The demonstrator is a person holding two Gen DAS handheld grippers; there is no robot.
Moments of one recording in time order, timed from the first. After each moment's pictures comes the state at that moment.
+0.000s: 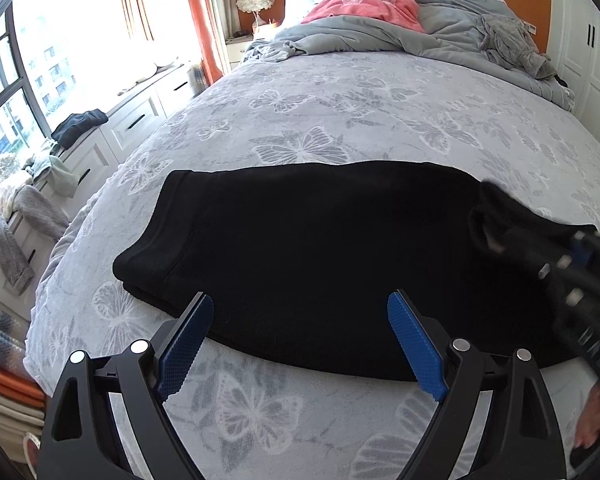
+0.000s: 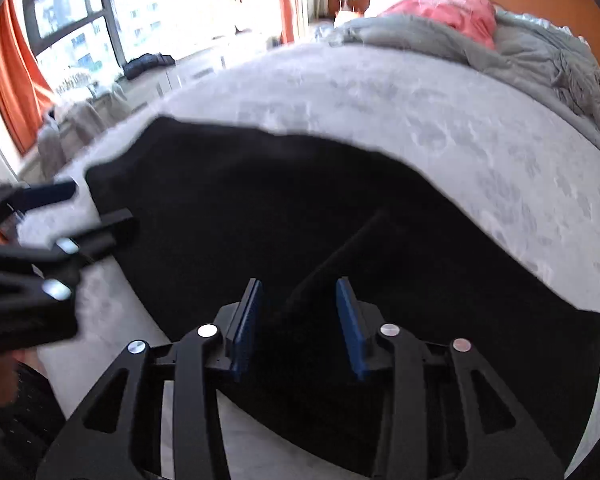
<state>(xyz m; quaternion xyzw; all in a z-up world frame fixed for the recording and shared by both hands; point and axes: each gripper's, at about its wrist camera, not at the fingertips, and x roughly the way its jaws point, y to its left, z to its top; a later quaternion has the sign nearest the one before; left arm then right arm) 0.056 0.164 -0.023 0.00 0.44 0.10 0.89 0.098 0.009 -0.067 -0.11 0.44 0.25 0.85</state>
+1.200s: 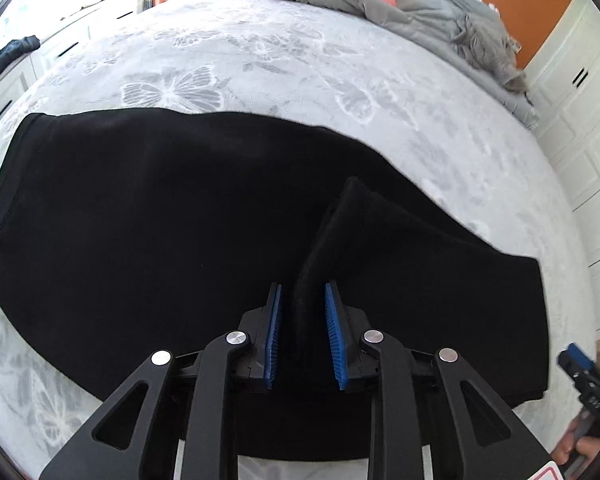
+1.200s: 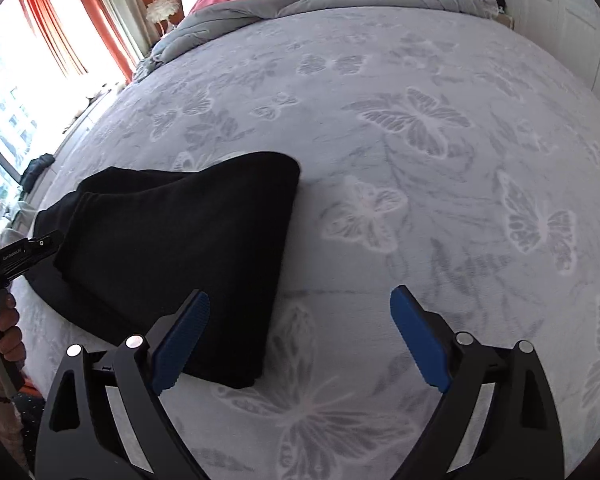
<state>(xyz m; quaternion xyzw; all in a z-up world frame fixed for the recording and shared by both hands) 0.122 0.097 -0.061 -0.15 0.49 -0.02 0.86 0.082 -0.273 -0.058 0.09 0.49 0.08 0.86</state>
